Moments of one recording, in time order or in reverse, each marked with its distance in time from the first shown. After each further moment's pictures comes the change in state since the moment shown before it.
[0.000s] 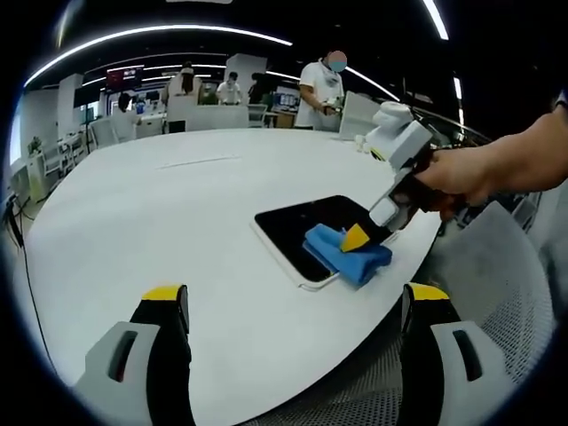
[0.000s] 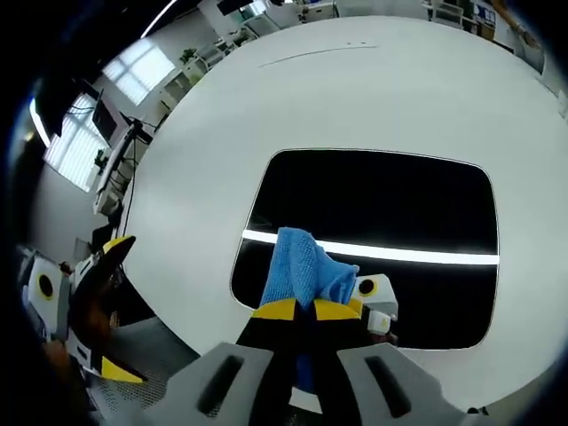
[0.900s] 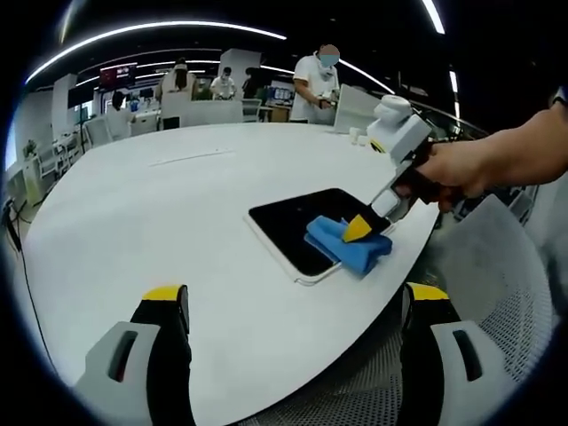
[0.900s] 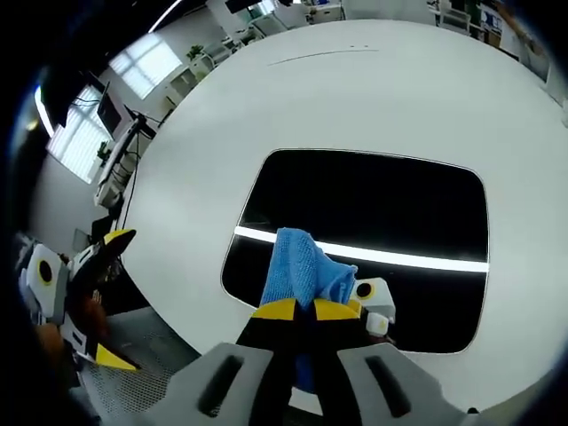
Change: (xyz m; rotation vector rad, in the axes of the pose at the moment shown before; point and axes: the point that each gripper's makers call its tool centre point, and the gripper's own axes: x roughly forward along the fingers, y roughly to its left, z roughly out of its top) left arm 0.000 -0.003 -0.004 0.012 0.028 -0.015; right arm -0.007 -0.011 -0.002 -0.053 0.000 -0.004
